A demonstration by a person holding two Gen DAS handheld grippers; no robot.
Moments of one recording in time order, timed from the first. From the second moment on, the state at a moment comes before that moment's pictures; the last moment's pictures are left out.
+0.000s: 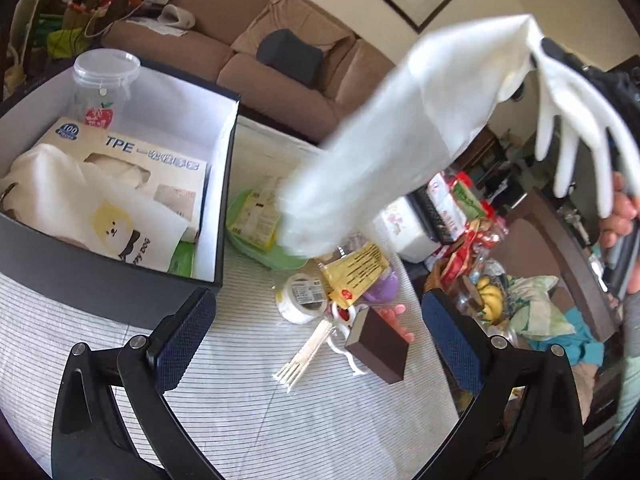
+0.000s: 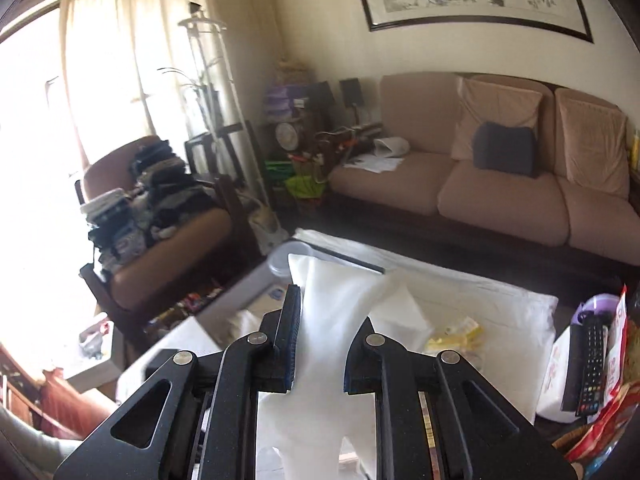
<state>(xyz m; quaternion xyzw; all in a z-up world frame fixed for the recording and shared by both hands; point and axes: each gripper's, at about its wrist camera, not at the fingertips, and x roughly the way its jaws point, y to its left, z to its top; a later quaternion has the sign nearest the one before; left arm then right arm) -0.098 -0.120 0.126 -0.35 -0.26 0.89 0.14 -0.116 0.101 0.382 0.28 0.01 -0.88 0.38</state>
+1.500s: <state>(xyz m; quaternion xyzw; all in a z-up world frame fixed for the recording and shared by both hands) -0.132 -0.230 0.123 -0.29 -0.48 0.75 0.35 -0.078 -0.142 0.356 0.29 0.20 -0.81 0.48</state>
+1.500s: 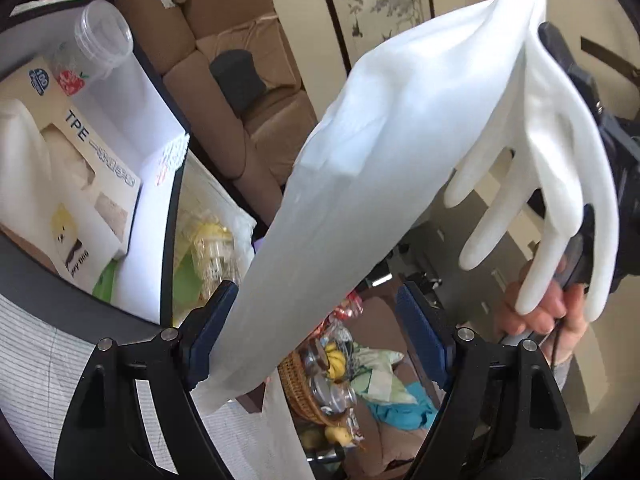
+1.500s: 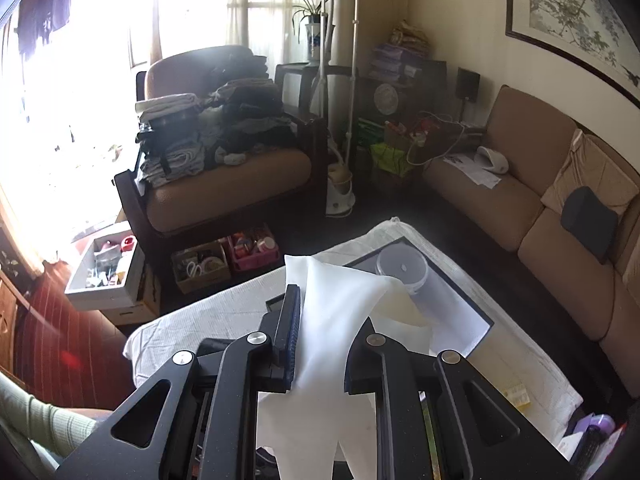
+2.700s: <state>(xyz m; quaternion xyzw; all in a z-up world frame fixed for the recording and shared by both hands) -0.156 -0.322 0.152 -0.32 -0.30 0.88 0.17 -0.116 -0.082 0.390 0.22 0.14 -0.83 0.50</state>
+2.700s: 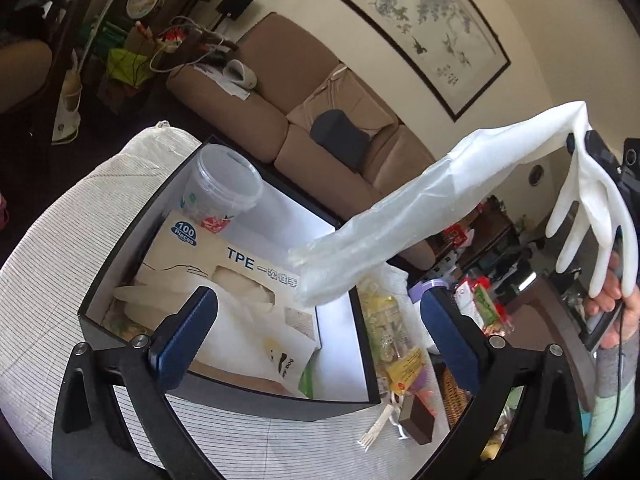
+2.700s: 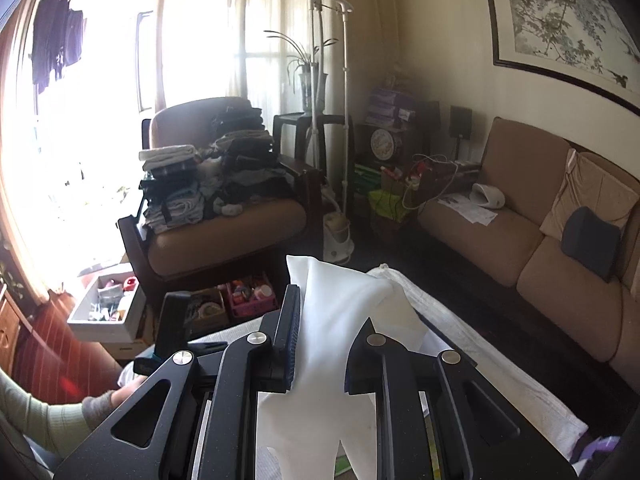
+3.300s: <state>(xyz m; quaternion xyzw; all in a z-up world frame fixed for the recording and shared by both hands) -0.143 -0.352 0.155 -0.33 -0.33 0.87 0.16 -0.118 -0.066 0.346 0.26 0.17 -0.80 0.51</state>
